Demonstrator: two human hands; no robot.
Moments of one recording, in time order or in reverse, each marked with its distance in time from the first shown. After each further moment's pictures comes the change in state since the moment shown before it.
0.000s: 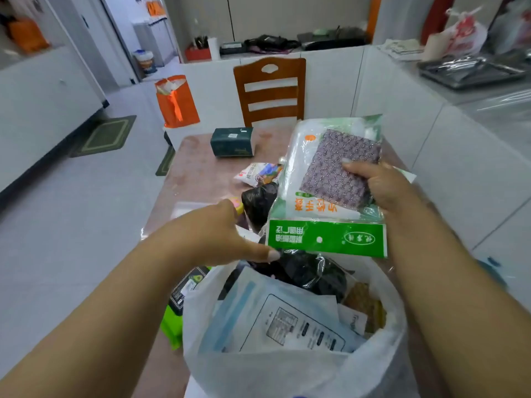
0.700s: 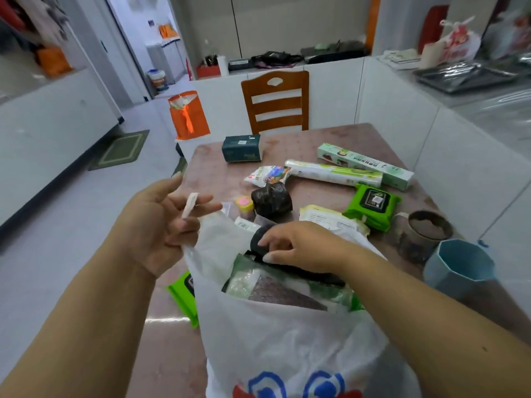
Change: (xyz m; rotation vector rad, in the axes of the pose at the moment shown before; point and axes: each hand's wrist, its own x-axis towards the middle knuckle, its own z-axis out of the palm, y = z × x) left_hand -0.055 -0.054 -0.010 -1.649 0.042 0.002; right_hand -0.087 0.053 0.068 -1.039 -0.723 -0.357
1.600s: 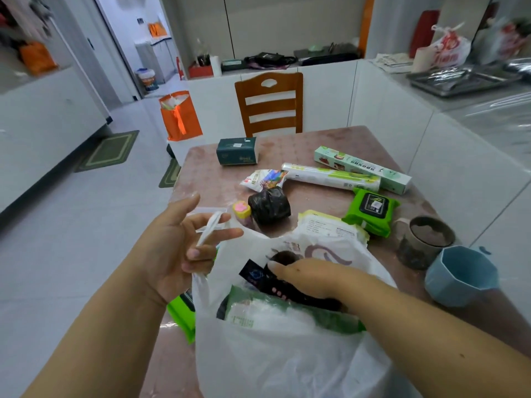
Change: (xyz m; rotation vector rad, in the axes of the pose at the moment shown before) left_hand 0.013 -0.016 -0.004 0.047 -0.120 -0.129; right_hand 0.001 0.005 0.024 0.049 -0.277 0.471
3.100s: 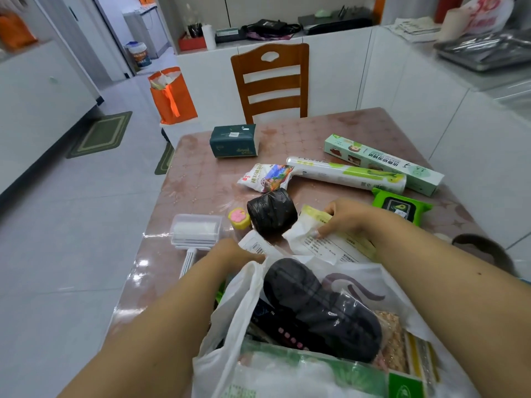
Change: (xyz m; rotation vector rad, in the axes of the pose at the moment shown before) left_hand 0.206 -0.057 -0.025 1.199 0.290 -0.265; right_hand 0.146 0.092 -0.118 0.173 0.204 0.117
